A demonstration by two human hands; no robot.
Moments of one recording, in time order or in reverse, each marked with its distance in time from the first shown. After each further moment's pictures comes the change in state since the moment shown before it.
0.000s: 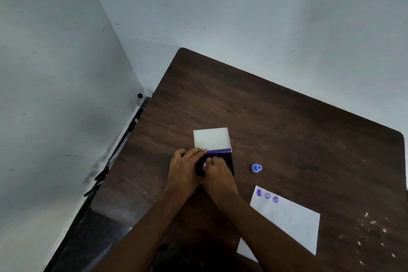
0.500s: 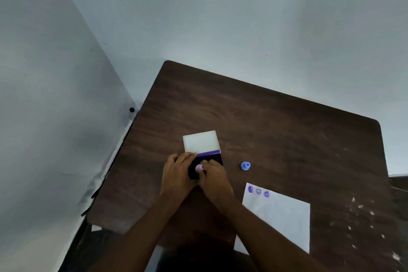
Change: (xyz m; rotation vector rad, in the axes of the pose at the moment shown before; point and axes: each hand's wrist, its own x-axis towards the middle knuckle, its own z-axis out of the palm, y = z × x) left_hand -0.006 0.008 -0.009 0.042 -0.014 0.006; right_hand -0.008 0.001 -0.021 0.243 0.011 0.170
